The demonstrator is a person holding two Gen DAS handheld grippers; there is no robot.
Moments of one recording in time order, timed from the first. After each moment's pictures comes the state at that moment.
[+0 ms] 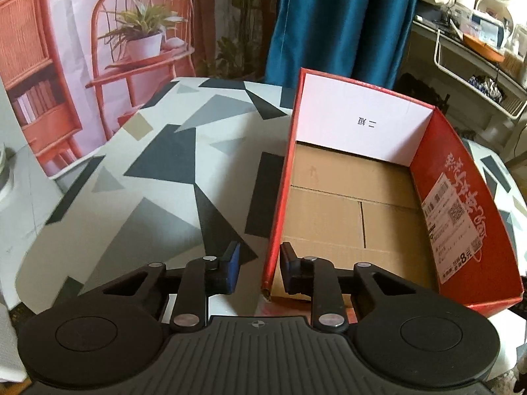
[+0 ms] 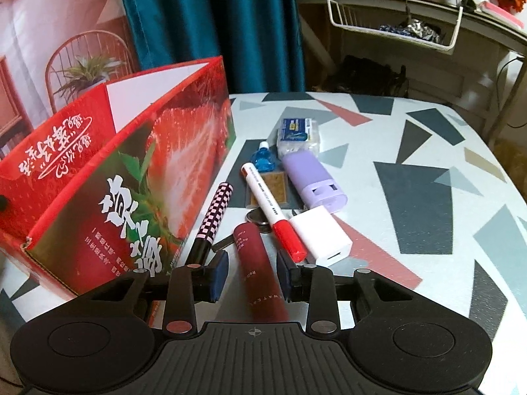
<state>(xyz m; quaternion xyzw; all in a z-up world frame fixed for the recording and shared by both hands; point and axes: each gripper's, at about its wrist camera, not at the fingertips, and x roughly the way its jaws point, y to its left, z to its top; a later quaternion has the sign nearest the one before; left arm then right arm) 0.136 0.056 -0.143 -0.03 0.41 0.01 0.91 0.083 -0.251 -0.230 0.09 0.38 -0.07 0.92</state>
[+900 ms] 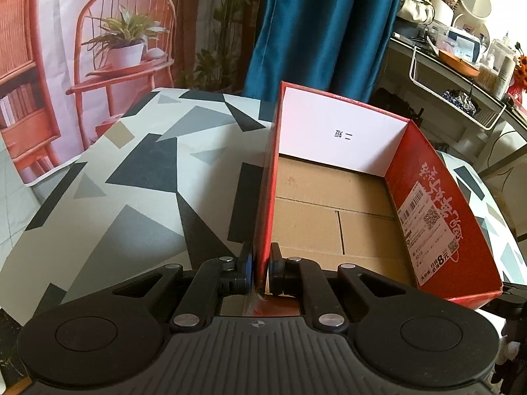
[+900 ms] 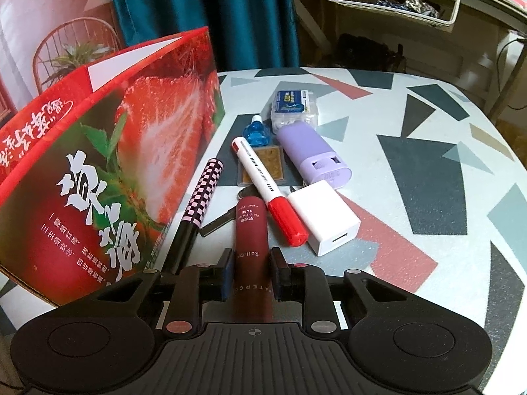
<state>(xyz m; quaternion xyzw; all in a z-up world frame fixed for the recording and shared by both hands) 0.129 0.063 -0.150 -0.05 0.38 -0.04 0.92 0.096 -0.255 -0.256 0.10 0.40 -0.09 0.91</state>
